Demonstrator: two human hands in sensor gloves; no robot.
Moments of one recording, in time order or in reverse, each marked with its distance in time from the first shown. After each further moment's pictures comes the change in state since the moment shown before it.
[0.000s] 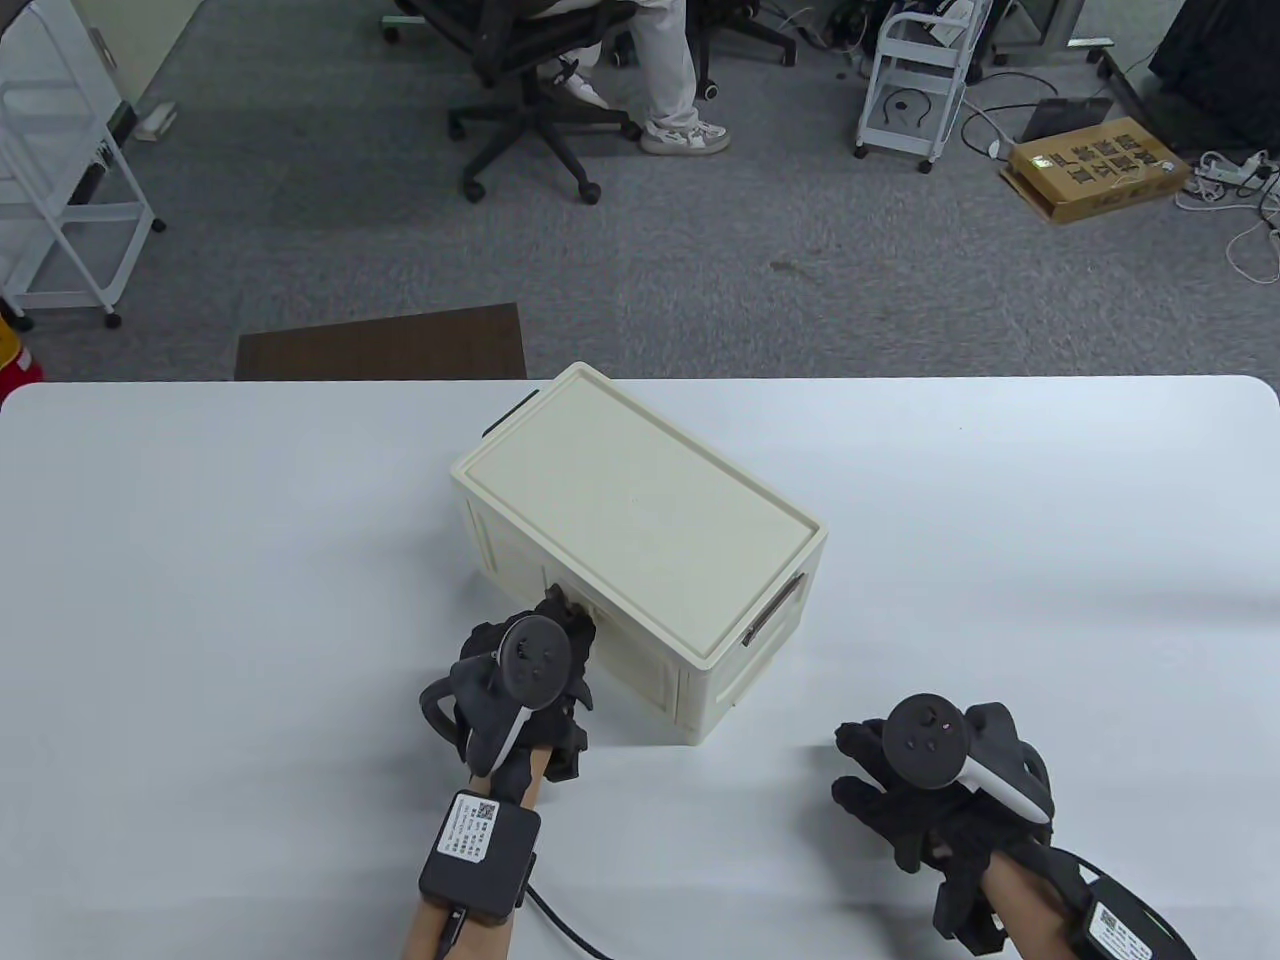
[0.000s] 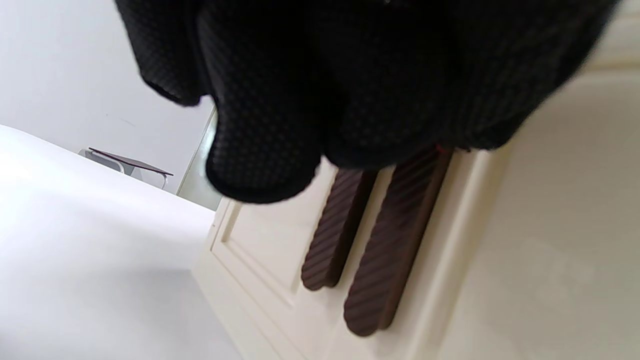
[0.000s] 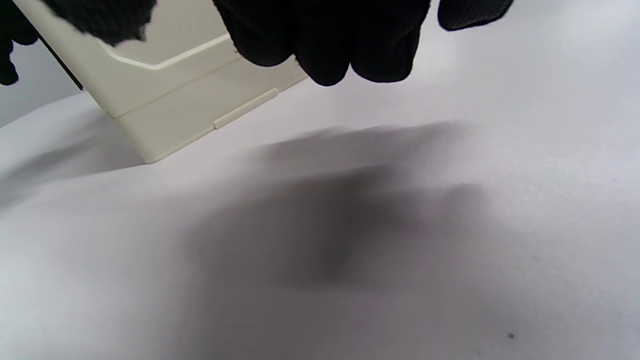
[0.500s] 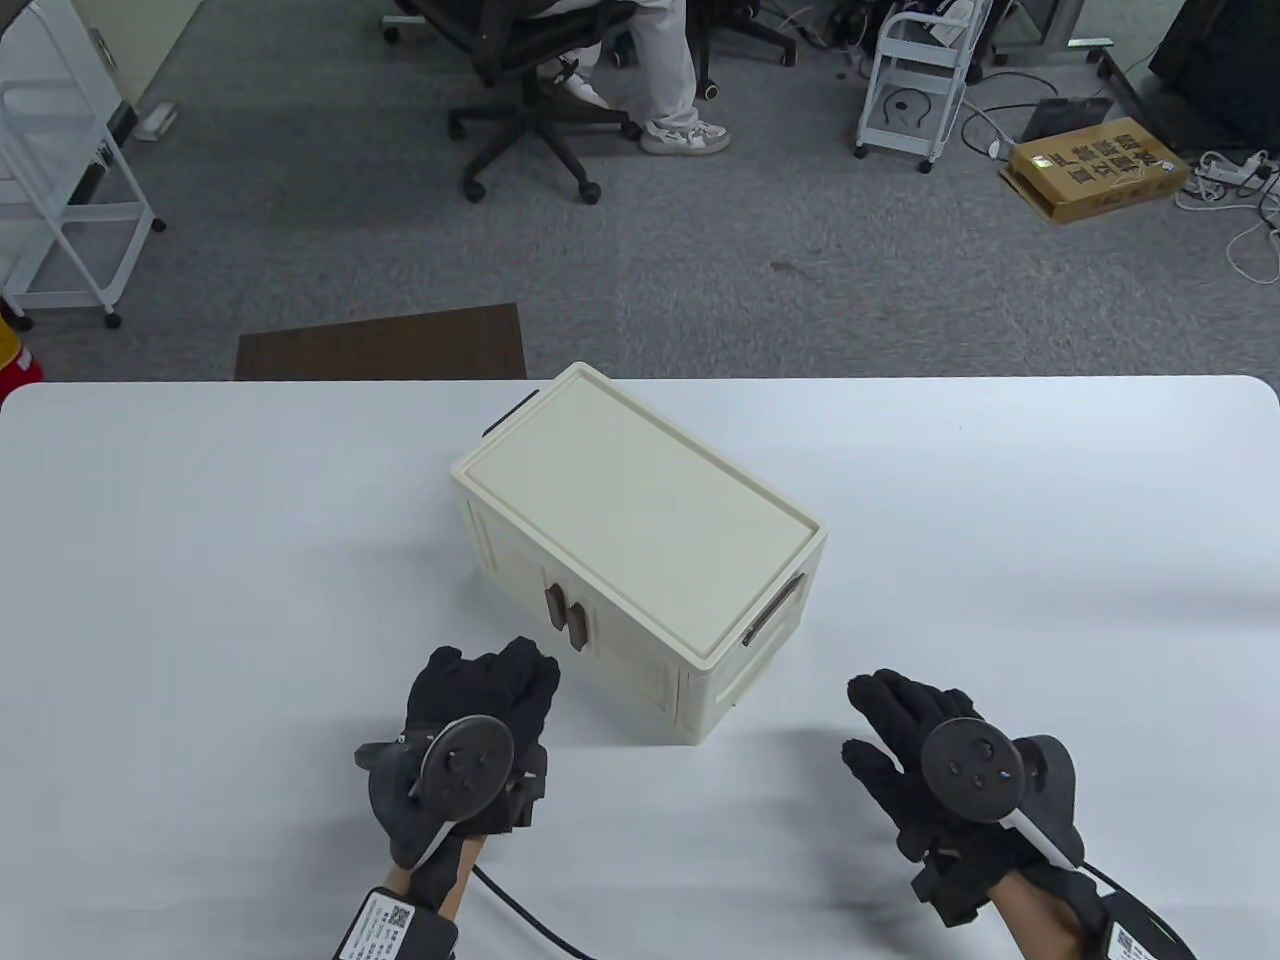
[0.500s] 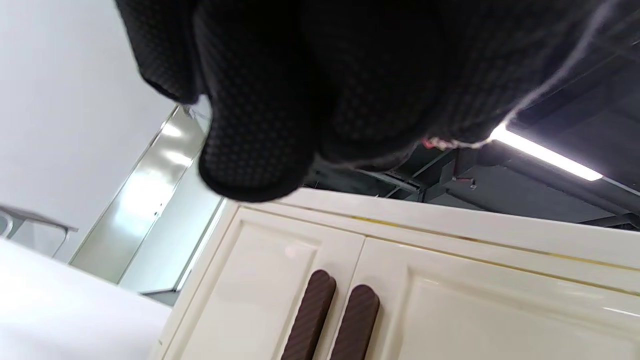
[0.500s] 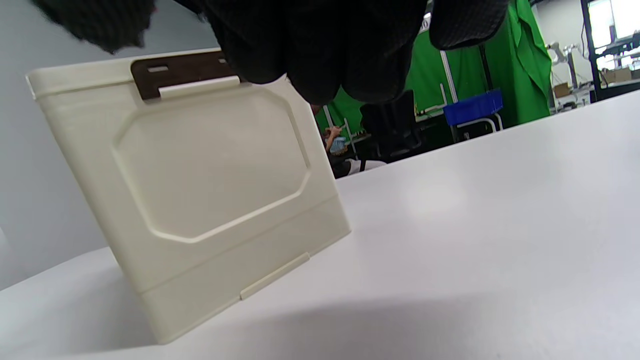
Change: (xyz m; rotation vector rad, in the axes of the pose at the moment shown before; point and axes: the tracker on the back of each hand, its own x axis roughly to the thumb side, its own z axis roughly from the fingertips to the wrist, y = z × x) left_hand -0.018 0.064 0.057 0.206 -0.228 0.070; right_hand 0.009 -0.030 0.034 -0.488 -0.080 -0.052
